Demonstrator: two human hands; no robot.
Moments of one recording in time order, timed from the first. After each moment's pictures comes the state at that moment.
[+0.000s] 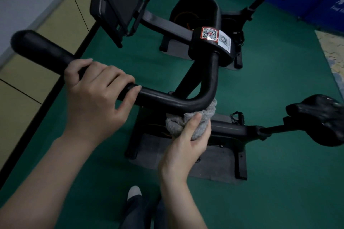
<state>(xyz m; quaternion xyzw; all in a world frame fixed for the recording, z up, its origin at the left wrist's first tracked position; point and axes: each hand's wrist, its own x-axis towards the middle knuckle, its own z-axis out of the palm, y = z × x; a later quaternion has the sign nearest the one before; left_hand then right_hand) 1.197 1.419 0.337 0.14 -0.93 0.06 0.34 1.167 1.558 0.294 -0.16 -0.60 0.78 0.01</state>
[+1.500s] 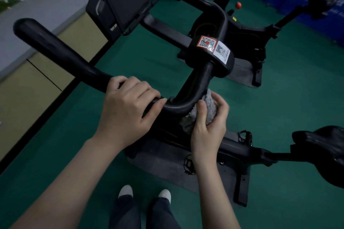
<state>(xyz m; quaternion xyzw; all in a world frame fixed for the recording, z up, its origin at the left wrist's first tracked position) 1.162 1.494 0.327 0.16 -0.94 0.00 0.30 1.065 1.628 0.287 0.14 -0.75 0.64 -0.02</state>
